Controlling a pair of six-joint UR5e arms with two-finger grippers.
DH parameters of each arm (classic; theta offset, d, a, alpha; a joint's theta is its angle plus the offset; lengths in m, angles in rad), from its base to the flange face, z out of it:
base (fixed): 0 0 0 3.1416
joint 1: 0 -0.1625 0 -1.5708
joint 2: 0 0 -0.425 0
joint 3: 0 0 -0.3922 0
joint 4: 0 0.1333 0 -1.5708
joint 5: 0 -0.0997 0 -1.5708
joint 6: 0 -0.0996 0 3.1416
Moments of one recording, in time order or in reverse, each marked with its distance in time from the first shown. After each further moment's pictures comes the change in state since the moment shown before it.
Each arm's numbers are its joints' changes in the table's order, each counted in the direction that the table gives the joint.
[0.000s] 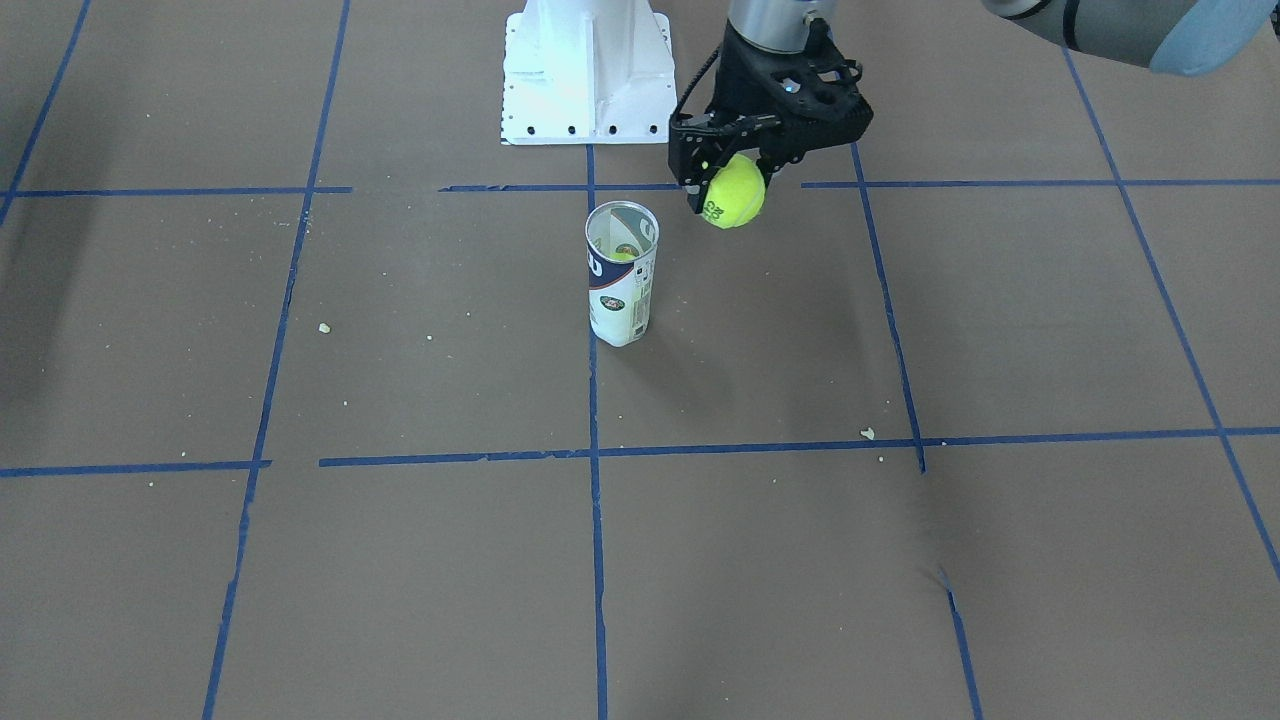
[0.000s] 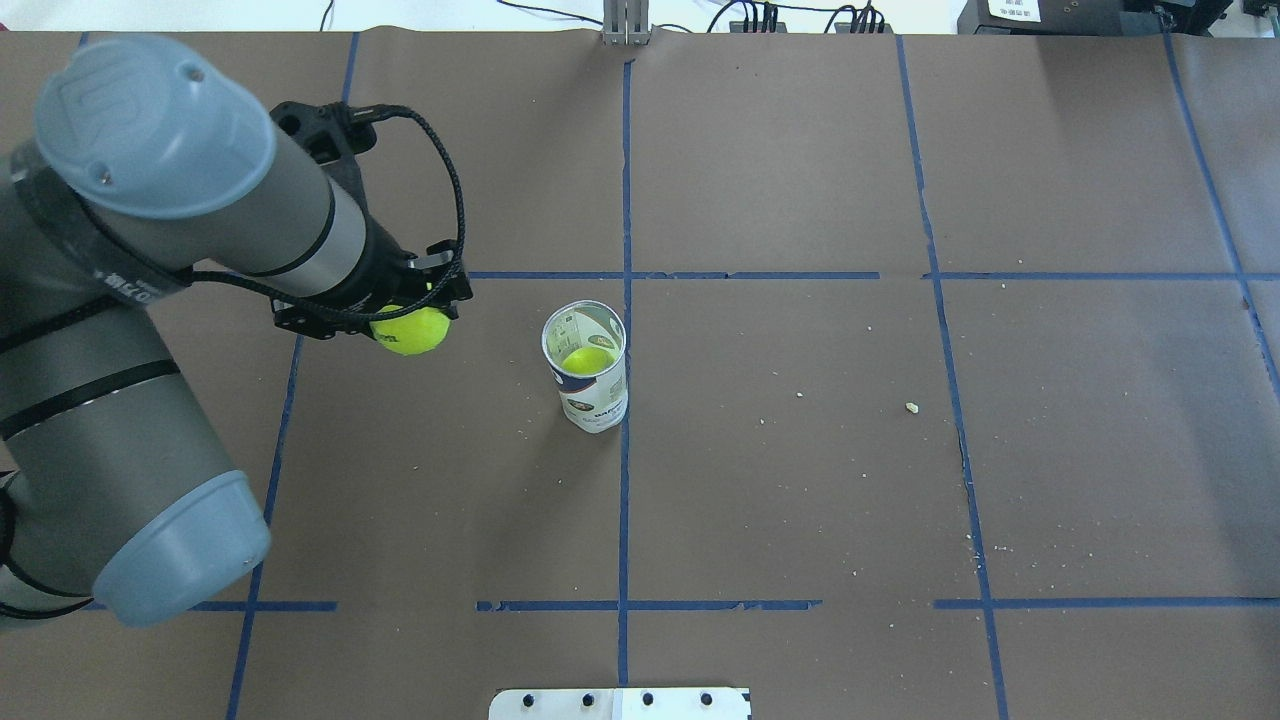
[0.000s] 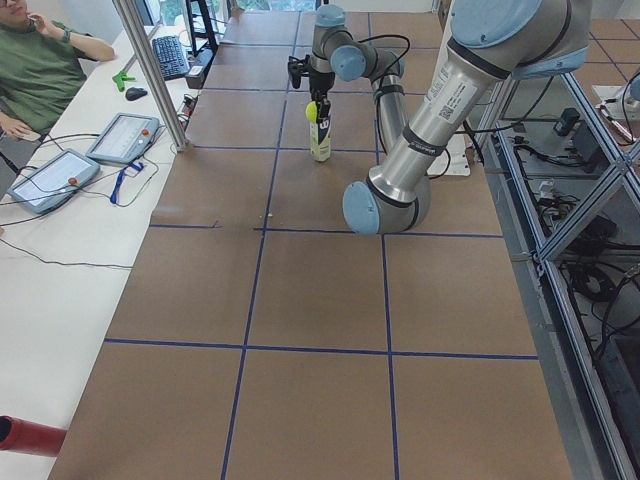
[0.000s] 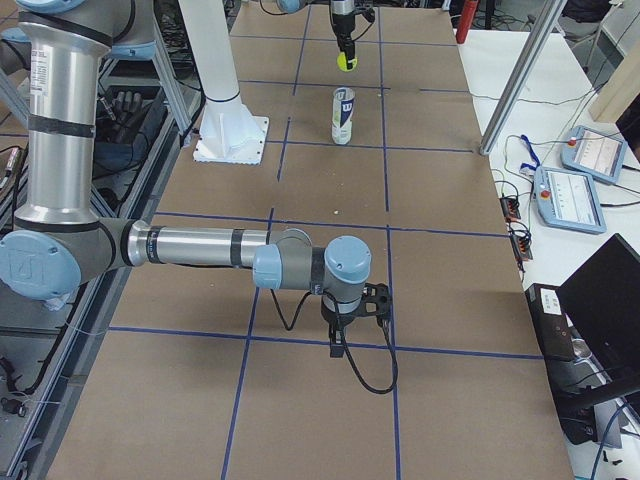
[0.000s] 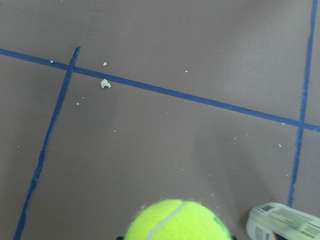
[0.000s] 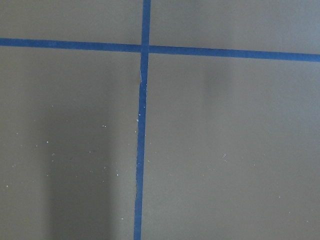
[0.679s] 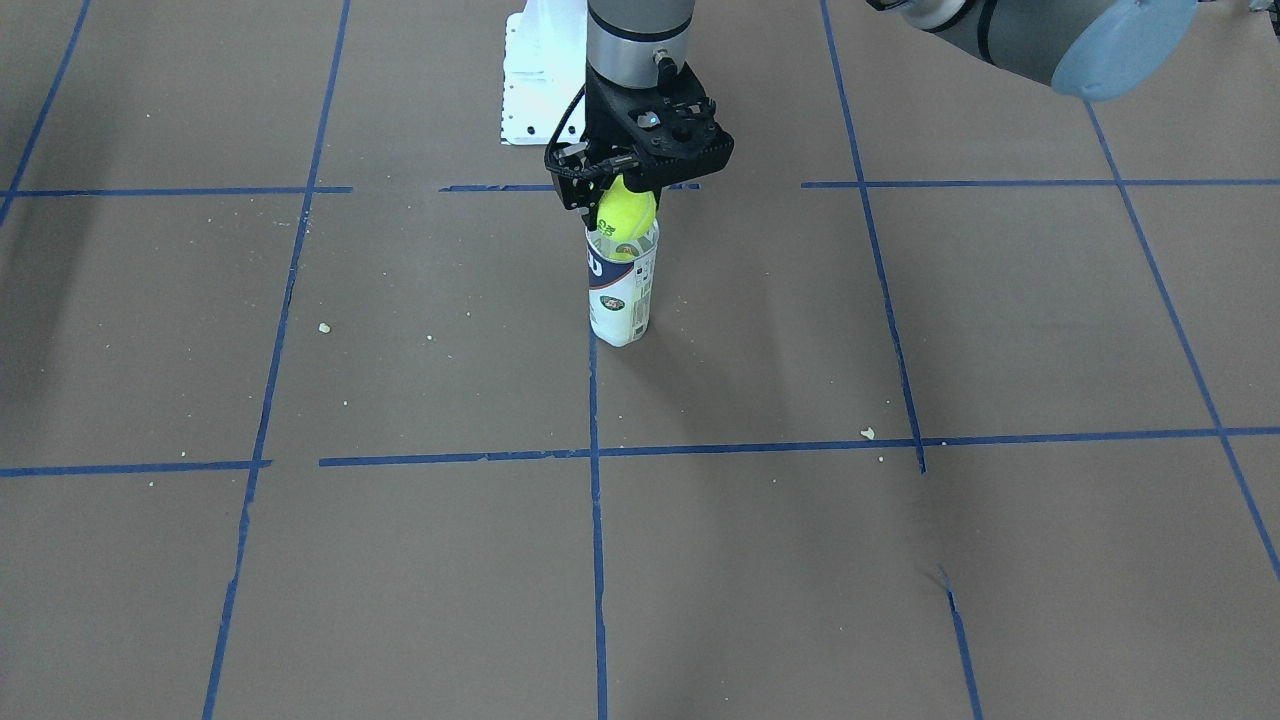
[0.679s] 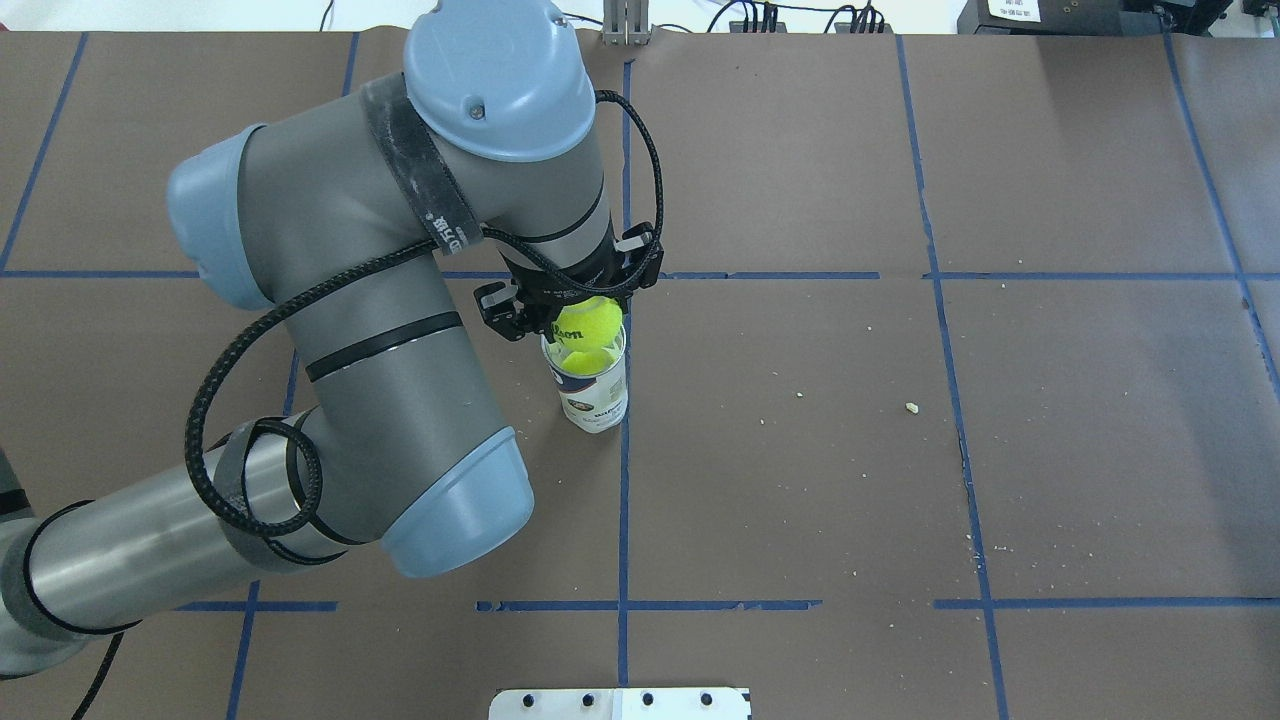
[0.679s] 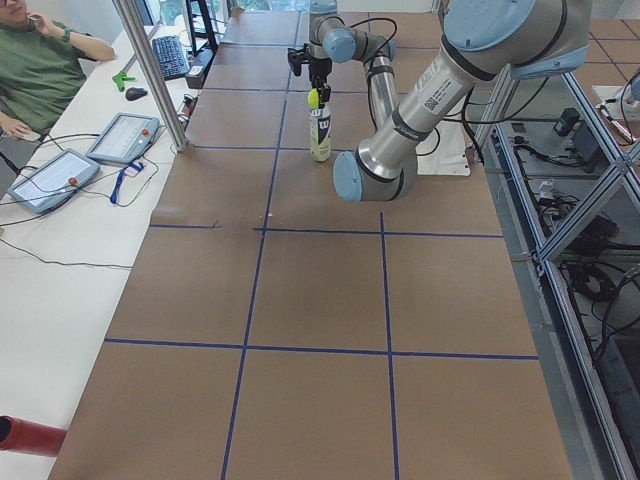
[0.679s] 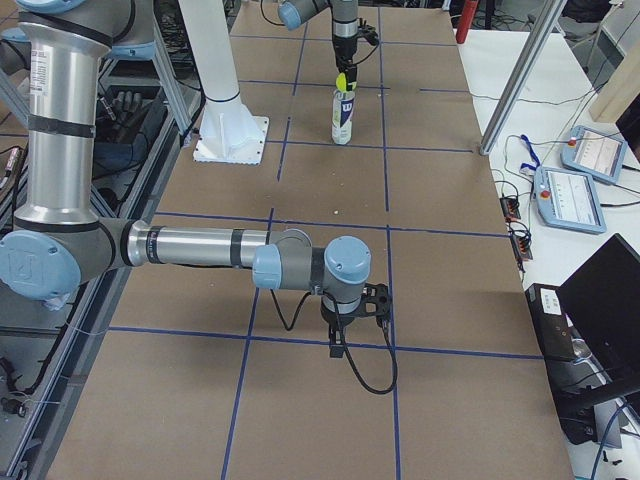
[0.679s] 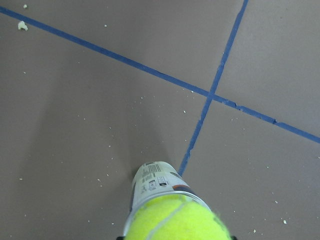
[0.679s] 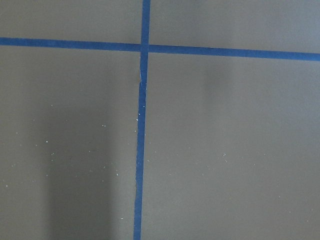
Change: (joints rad) left arm -0.057 -0.153 0.186 0.001 0.002 0.071; right arm 0.000 -0.001 0.000 0.000 0.000 0.000
